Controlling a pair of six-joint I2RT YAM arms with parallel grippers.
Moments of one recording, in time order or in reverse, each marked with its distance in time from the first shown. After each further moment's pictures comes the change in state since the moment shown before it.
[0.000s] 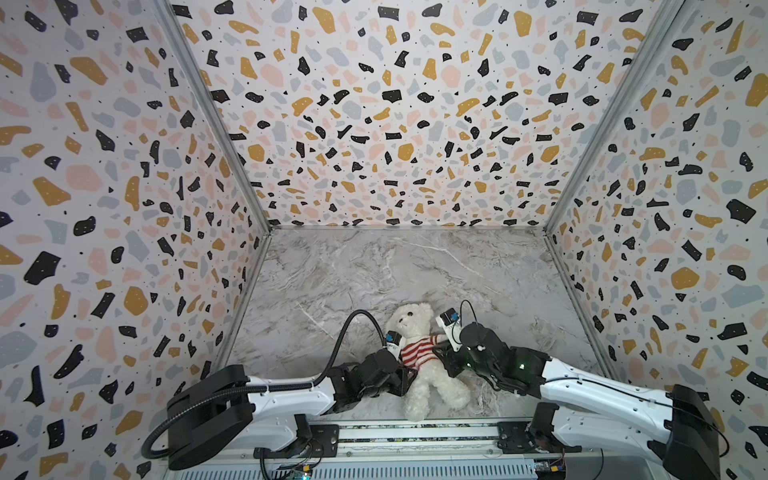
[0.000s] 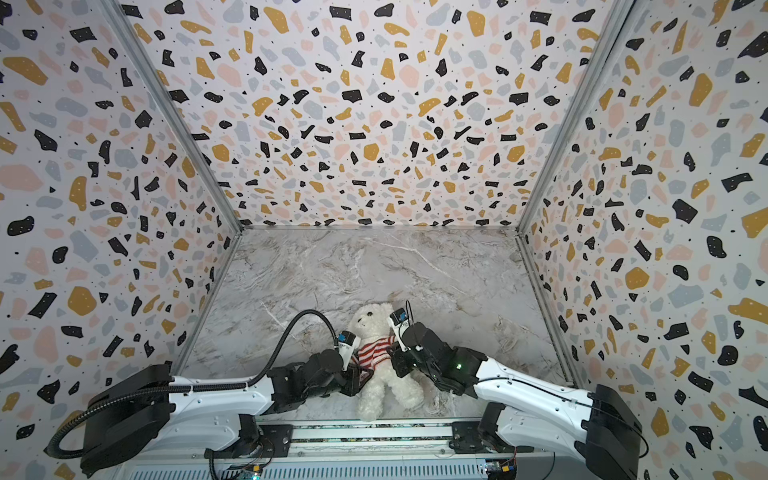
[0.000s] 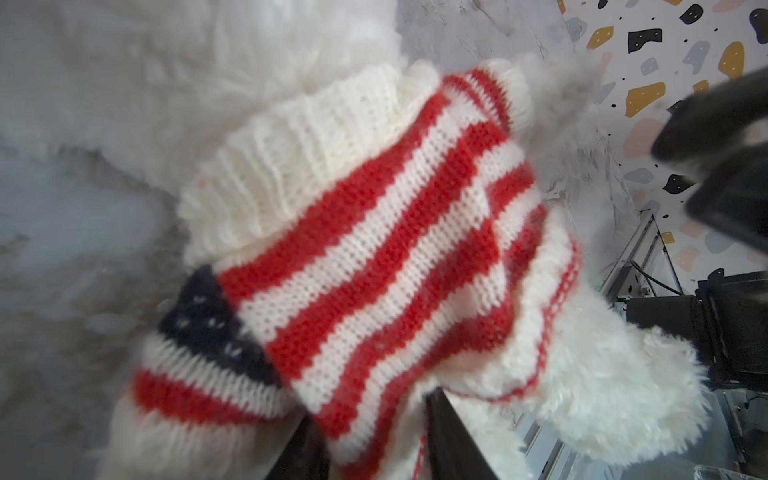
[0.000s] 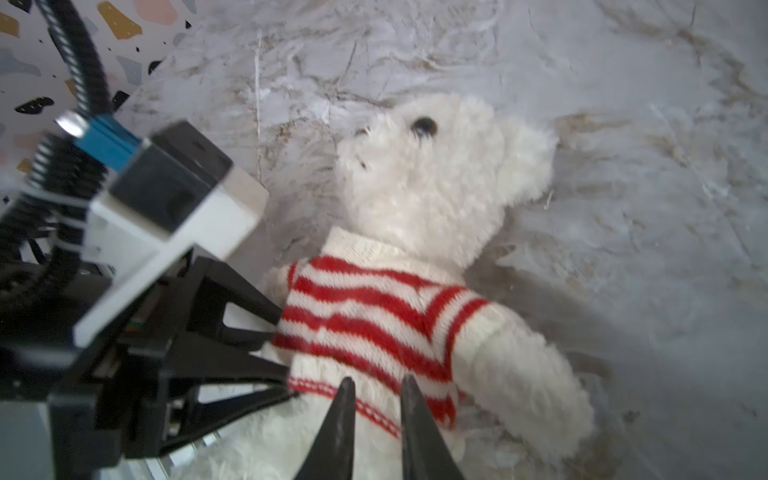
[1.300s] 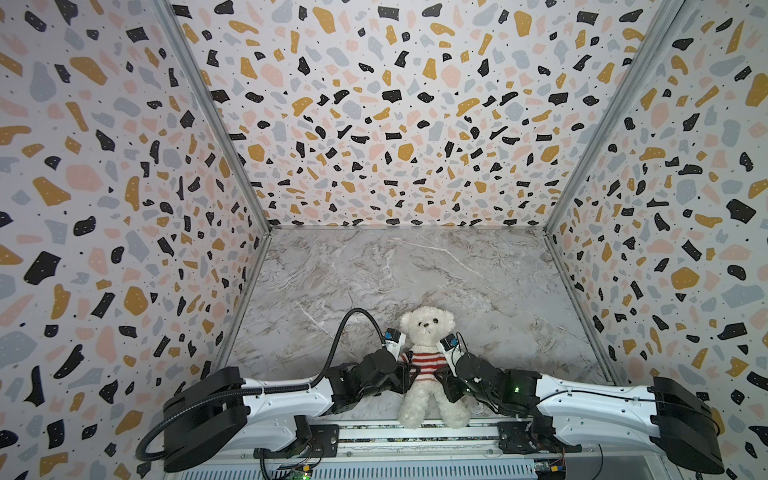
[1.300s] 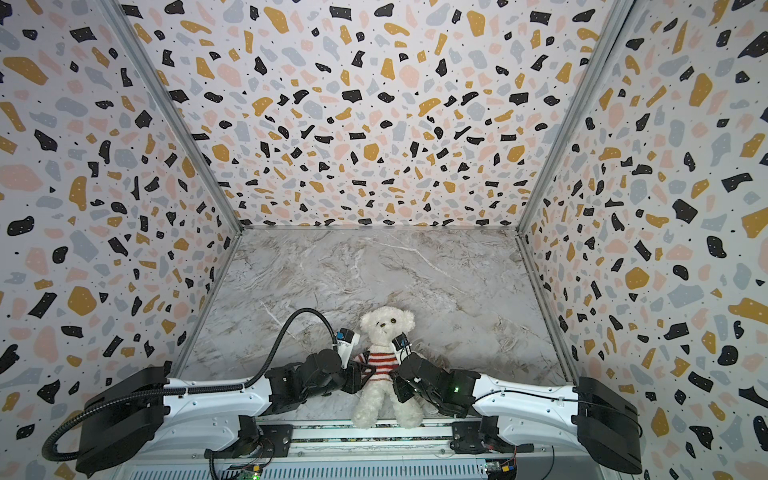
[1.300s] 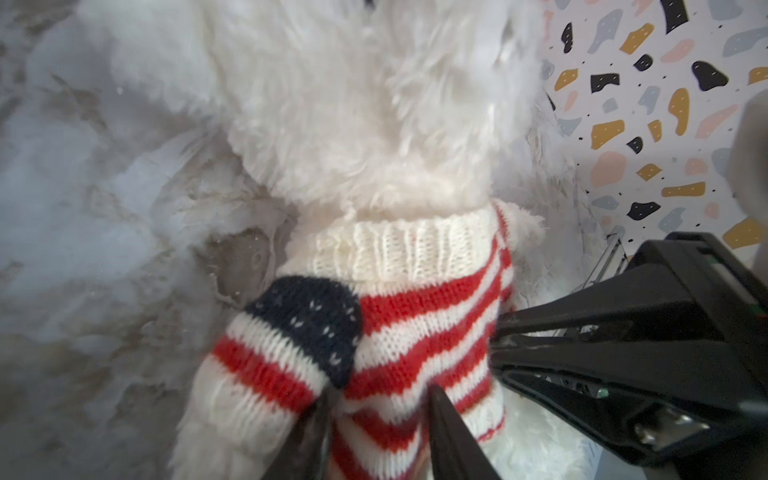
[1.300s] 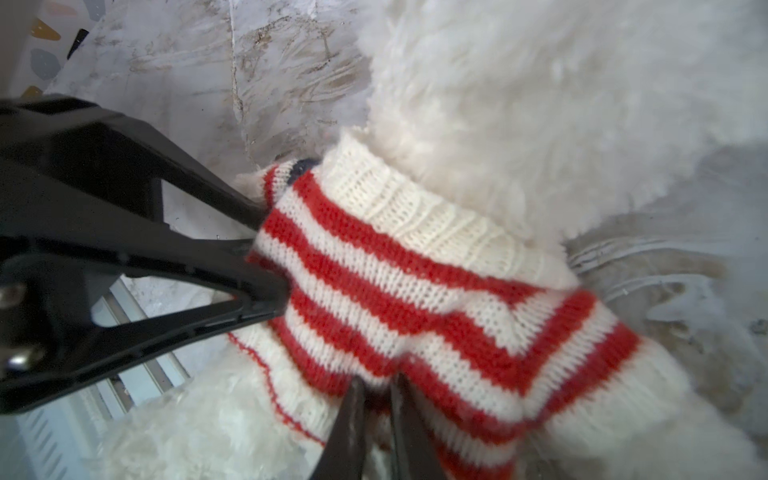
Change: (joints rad) left arm -0.013 -0.010 0.001 0.039 -0.020 -0.036; right arm 0.172 -0.037 -0.246 0.119 0.079 0.204
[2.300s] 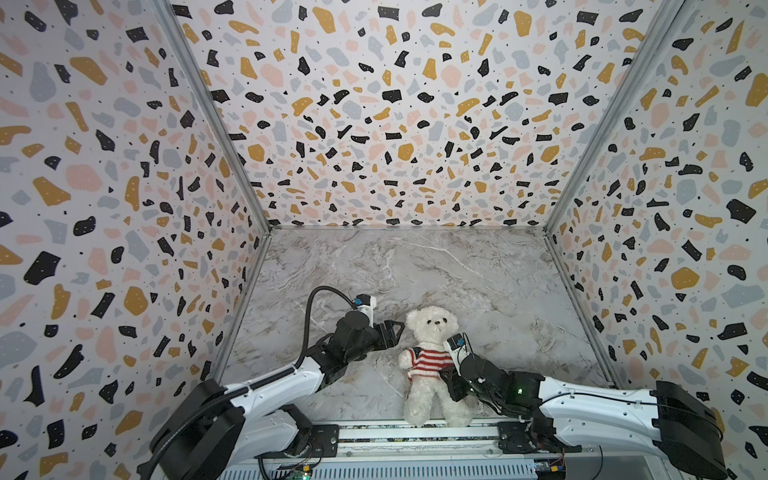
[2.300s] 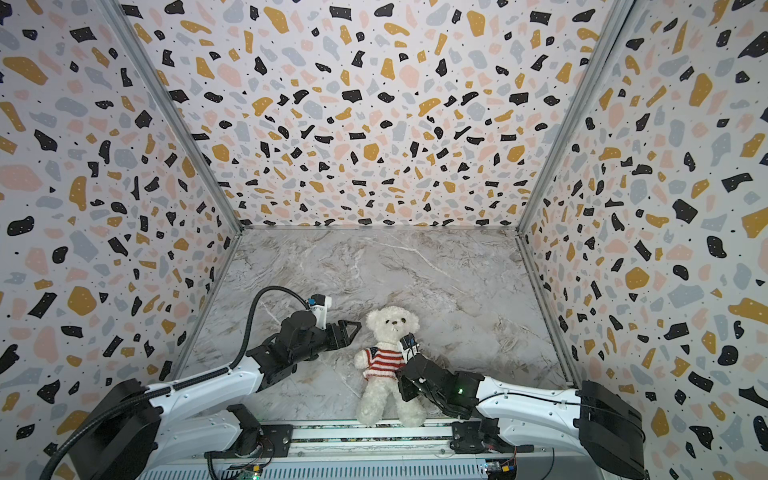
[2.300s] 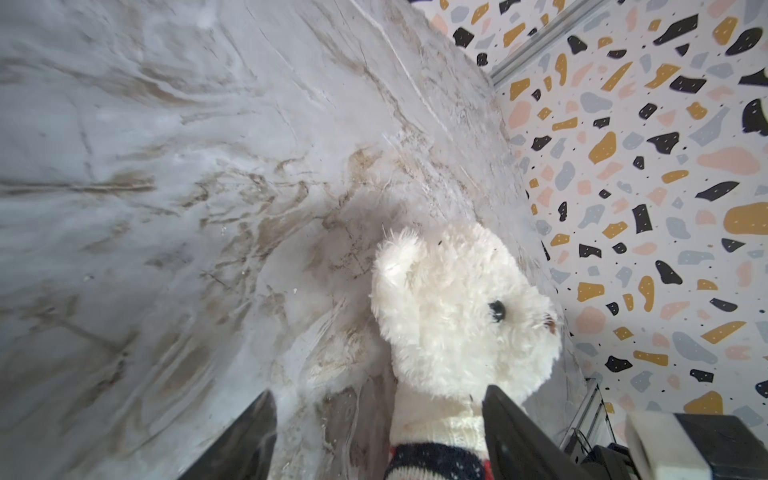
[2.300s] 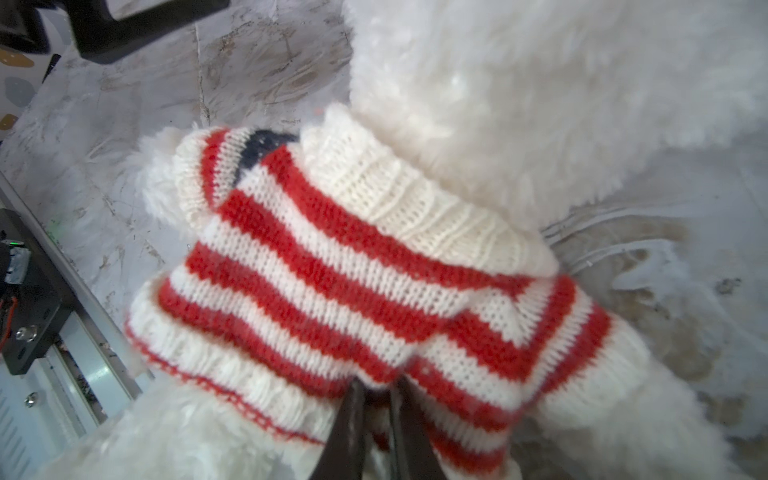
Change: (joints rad) left arm 0.418 -0.004 0.092 -0.008 0.201 0.033; right arm -0.037 -0.028 -0.053 0.018 0.012 0.031
